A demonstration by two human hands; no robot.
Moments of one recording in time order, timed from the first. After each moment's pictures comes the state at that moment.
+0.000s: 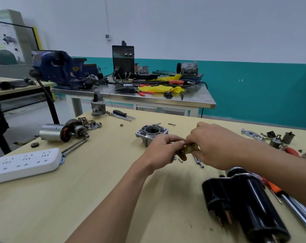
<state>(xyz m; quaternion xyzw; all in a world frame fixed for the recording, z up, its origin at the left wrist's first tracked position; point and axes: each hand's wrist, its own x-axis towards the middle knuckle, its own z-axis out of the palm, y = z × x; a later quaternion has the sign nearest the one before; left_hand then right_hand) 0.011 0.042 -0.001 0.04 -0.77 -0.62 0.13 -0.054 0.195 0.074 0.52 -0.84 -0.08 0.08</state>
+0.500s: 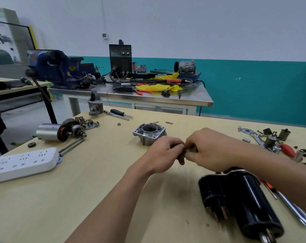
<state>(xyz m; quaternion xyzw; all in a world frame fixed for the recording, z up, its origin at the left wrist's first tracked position) 0.013 0.052 -0.004 0.00 -0.84 -0.52 0.13 -0.045 0.202 0.071 0.50 -0.86 0.04 -0.02</state>
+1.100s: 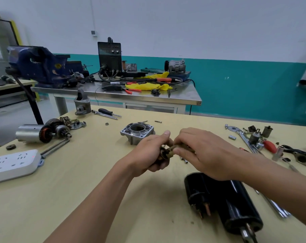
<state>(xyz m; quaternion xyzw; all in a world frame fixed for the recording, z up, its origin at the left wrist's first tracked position) 0.021 0.060 0.009 0.06 -0.72 -0.69 0.06 -0.050 0.231 0.055 0.60 -0.79 0.13 0.08</state>
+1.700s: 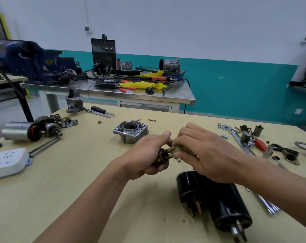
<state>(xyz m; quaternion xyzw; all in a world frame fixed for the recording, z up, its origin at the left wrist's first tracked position) 0.027 0.074 0.015 0.03 -0.72 -0.69 0.02 -0.051 0.252 0.052 0.66 -0.72 0.11 0.20</state>
